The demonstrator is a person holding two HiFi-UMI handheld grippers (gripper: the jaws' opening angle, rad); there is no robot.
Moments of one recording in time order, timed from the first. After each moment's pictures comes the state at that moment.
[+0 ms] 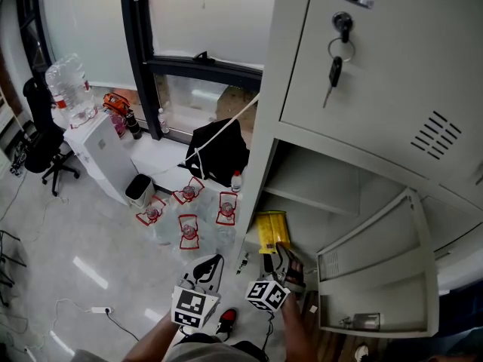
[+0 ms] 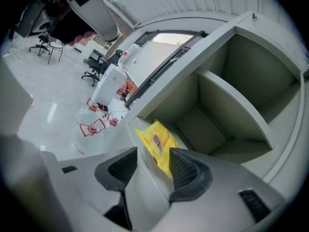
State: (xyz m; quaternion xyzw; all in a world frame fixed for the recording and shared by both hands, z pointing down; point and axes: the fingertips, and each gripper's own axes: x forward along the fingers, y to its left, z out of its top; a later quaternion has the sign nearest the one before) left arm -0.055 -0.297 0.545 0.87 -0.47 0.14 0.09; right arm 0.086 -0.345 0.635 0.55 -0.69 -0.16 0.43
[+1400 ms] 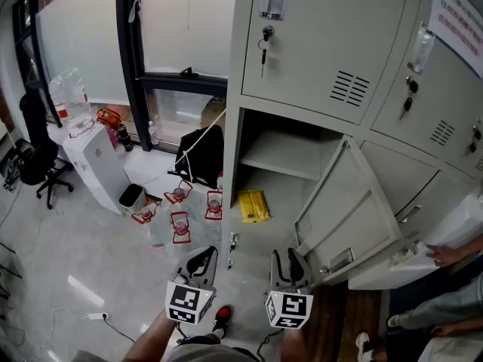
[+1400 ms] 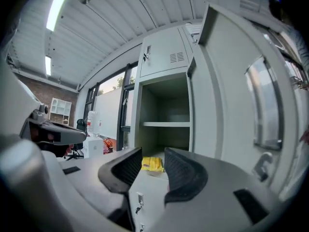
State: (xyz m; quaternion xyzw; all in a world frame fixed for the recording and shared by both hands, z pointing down) left arm -0.037 -0.186 0.477 0.88 -0.46 0.09 0.03; right arm 0.136 -0.171 0.482 0.67 -0.74 0.02 0.05
